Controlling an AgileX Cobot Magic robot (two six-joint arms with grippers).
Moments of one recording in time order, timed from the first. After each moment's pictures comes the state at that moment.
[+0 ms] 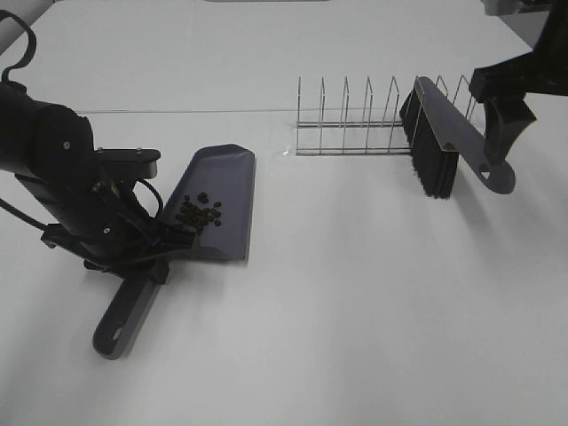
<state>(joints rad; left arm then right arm) -0.41 1.95 -0.99 -0.12 0.41 -0.23 0.23 1.61 -1.32 -0.02 1.19 0.12</state>
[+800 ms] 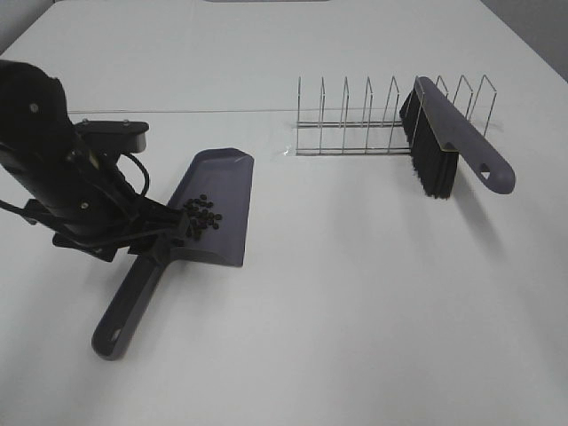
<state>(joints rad) -0.41 1.81 -0.99 -0.11 0.53 -0.21 0.23 1.05 -0.89 0.01 1.15 0.12</state>
